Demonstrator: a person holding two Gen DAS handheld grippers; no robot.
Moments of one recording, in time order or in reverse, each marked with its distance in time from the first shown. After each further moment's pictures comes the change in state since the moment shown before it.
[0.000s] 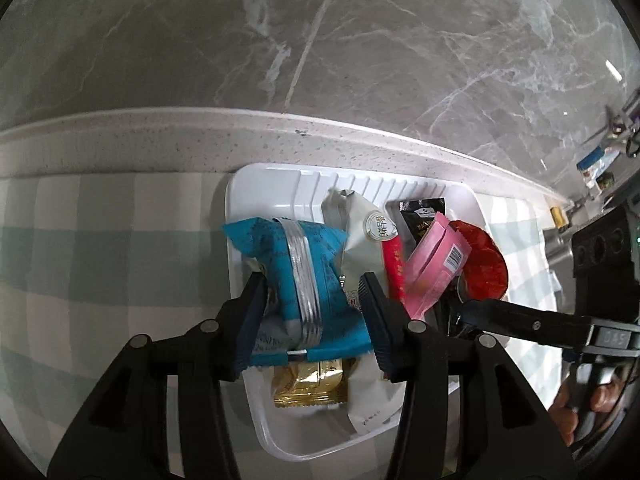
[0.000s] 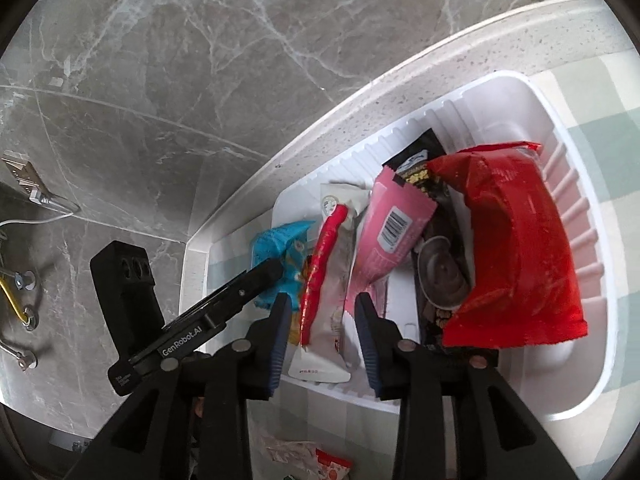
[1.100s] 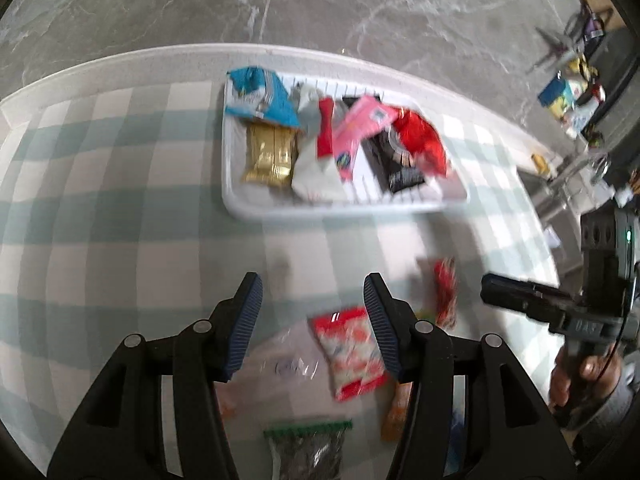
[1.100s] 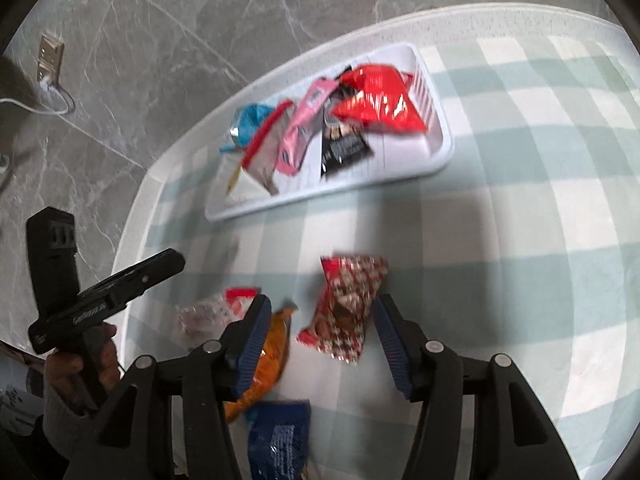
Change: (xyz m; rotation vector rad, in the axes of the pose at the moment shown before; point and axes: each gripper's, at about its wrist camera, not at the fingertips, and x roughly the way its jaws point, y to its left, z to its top) left arm -0.107 -0.057 -0.172 0.055 0.006 0.049; right arm -0.073 -0.022 -0.143 -0.202 -0.009 -0.240
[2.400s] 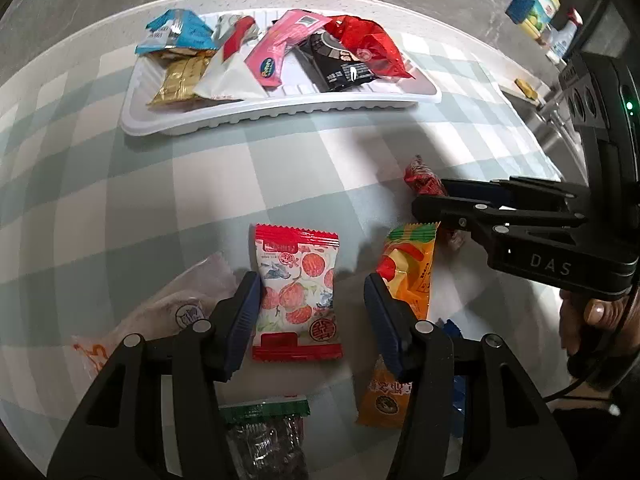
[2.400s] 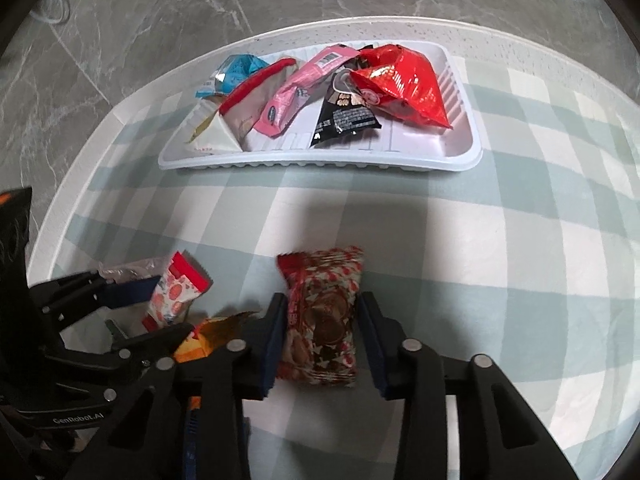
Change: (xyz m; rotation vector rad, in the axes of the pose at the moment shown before) left arm 0.063 -0.051 -0.042 0.175 0.103 -0.020; right arm 0.041 0.021 -0.009 -0.237 0.025 -0.245
